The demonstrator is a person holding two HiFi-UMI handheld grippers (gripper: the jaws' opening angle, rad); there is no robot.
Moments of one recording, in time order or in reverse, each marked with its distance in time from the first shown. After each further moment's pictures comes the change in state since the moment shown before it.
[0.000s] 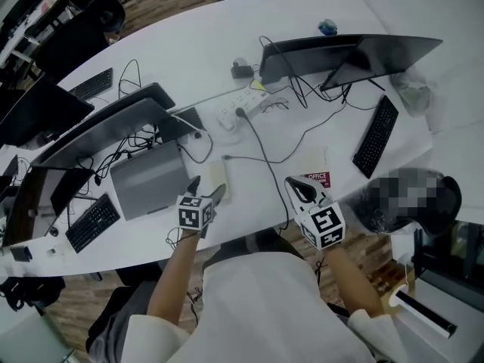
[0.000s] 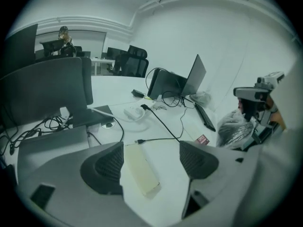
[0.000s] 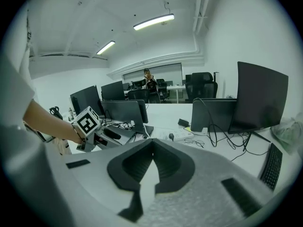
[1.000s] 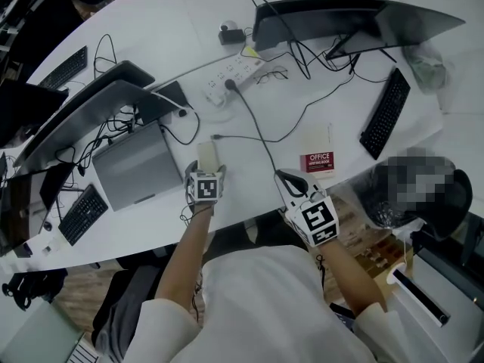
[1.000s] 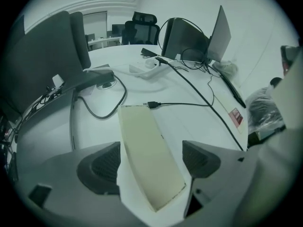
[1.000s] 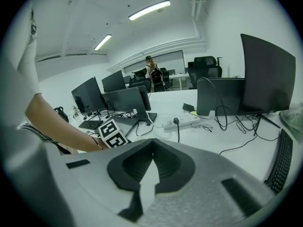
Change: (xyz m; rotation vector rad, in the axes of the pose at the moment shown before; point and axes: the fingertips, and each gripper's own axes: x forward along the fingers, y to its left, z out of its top) left arm 0.129 0.036 -0.101 -0.003 0.287 0.206; right arm 0.043 -0.001 -0.061 0.049 0.112 0.071
